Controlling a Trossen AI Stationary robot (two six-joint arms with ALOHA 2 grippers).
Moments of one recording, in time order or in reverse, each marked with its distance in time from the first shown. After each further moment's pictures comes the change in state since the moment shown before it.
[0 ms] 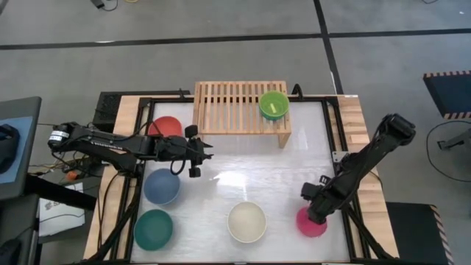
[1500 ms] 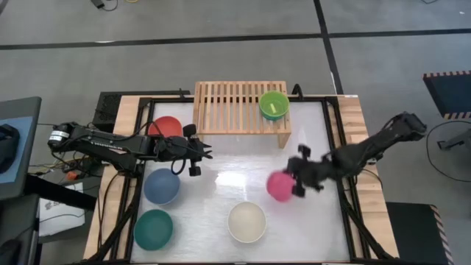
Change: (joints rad) left arm 0.000 0.000 0.000 -0.029 -0.052 -0.005; right arm -0.370 -0.212 0.102 0.225 0.439 -0.752
